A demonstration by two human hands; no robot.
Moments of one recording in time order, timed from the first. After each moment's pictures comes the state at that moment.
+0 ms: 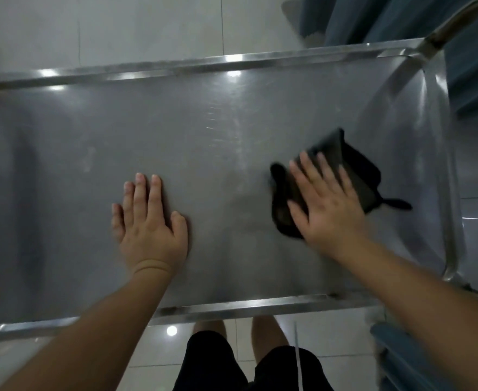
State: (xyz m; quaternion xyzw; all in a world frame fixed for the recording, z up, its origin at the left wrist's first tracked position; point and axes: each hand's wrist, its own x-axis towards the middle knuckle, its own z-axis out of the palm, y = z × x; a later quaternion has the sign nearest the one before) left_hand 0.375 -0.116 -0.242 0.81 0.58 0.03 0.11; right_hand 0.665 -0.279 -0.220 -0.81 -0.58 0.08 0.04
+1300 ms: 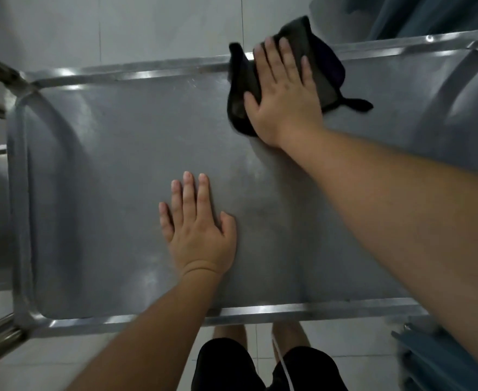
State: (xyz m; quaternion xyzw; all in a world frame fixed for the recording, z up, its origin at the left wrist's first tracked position) left_hand 0.378 -0.120 -0.232 0.81 0.57 -0.01 0.14; right_hand 0.636 -0.038 -0.219 -0.85 -0.52 0.10 0.02
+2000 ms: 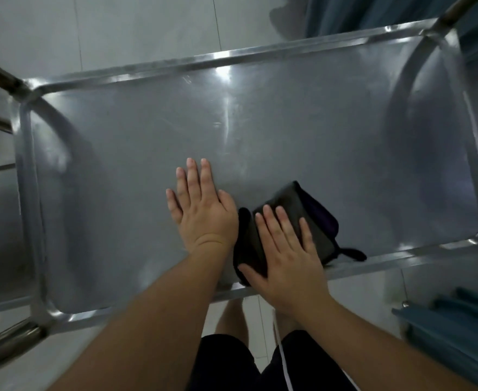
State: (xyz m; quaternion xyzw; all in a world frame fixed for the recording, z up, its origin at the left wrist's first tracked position) left_hand 0.377 -0.118 -0.227 0.80 0.57 0.00 0.19; right_hand 0.433 -0.297 -0.229 -0.84 -0.53 0.11 0.03
